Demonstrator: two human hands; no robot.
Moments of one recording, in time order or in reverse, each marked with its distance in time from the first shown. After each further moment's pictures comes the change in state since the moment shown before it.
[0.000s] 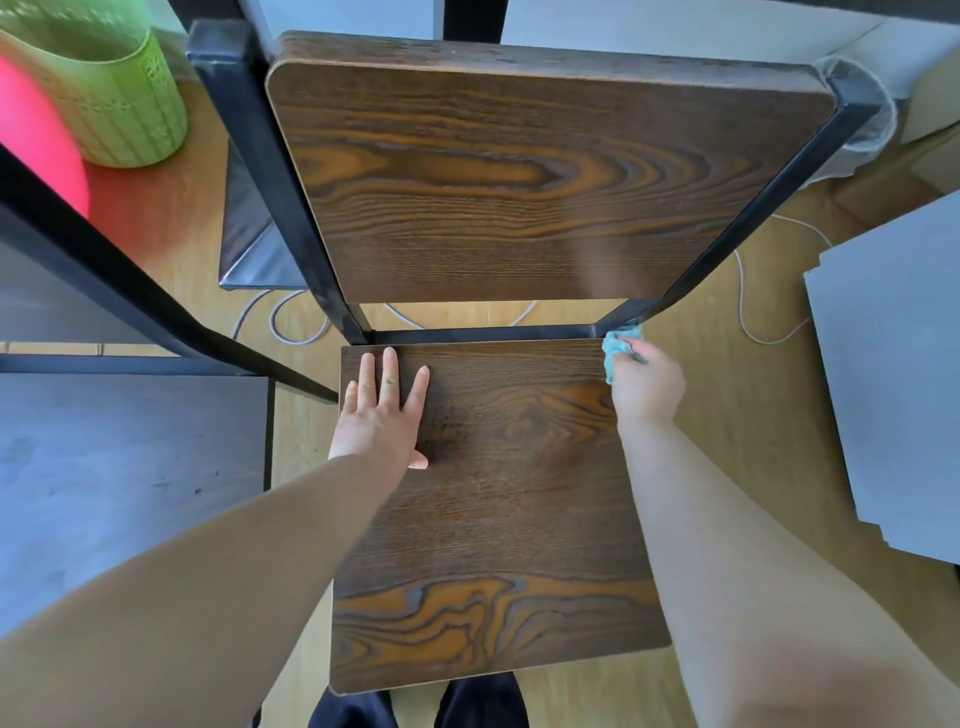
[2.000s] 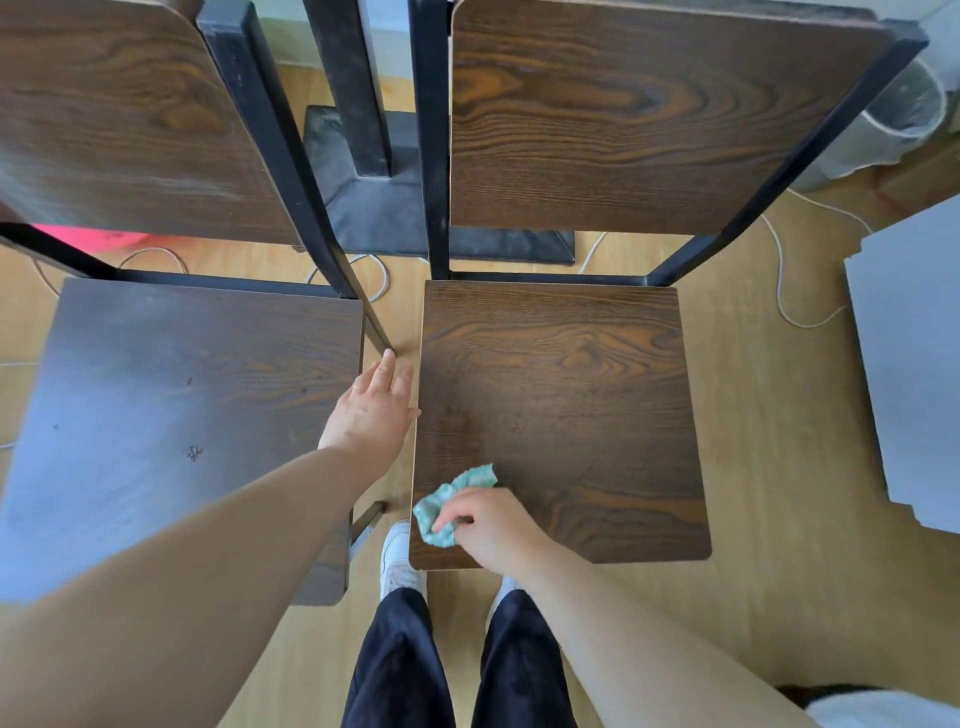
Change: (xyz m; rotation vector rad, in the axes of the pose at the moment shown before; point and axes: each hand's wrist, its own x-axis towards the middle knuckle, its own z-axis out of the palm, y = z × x) left_hand -0.104 -0.066 0.063 -0.280 0.164 -0.056; right_hand -0.285 0.080 0.036 -0.515 -1.139 -0.404
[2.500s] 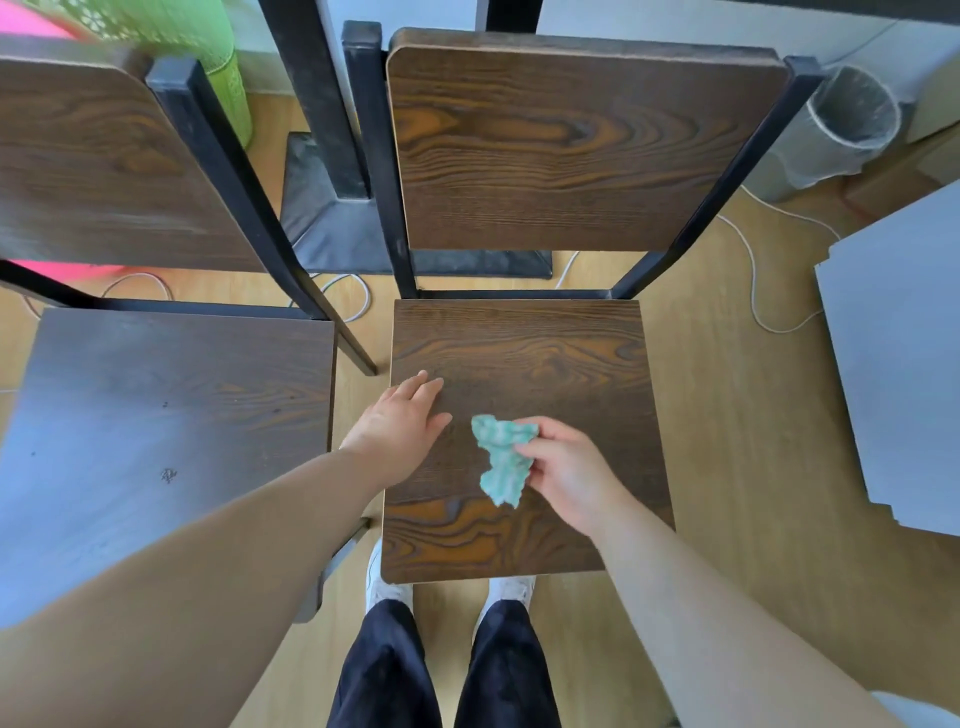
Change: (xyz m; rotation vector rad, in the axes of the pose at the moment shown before) left_hand 0.002 0.057 -0.022 -0.215 -0.051 0.103; right_hand -0.027 0.020 -0.111 1.171 0.278 0.113
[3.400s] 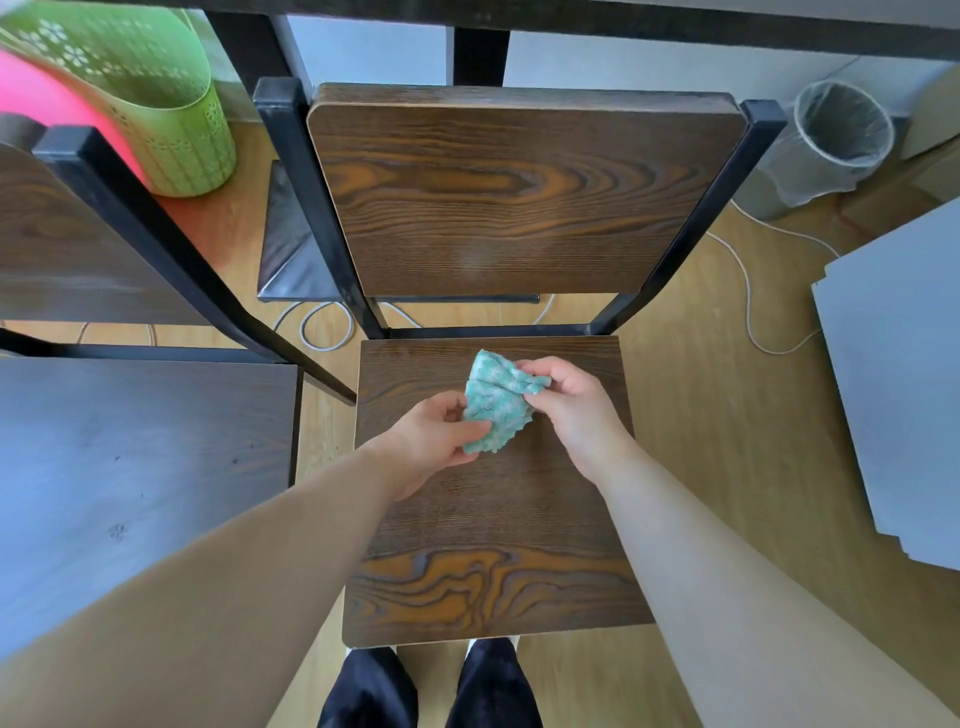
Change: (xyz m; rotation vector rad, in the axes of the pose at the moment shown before) left_hand 0.053 0.069 -0.009 -1.268 -0.221 -0.181; right_hand 0.045 -0.102 -0.030 -0.498 0.058 -0.302
